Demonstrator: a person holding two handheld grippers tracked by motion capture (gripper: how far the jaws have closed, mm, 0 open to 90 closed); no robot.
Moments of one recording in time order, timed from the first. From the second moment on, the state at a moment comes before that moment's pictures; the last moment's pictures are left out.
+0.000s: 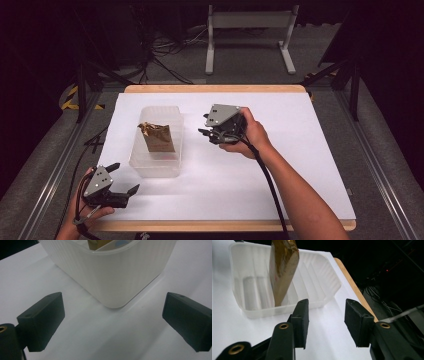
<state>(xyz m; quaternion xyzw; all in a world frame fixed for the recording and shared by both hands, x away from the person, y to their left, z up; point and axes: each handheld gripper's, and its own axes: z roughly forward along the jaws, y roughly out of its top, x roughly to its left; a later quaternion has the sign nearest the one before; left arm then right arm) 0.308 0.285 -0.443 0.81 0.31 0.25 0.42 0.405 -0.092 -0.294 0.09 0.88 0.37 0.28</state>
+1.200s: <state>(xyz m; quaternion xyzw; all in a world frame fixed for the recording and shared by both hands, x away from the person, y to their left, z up) 0.309 0.282 -0.445 0.82 0.31 0.25 0.42 0.381 -0.173 -0.330 0.17 0.88 0.32 0.31</state>
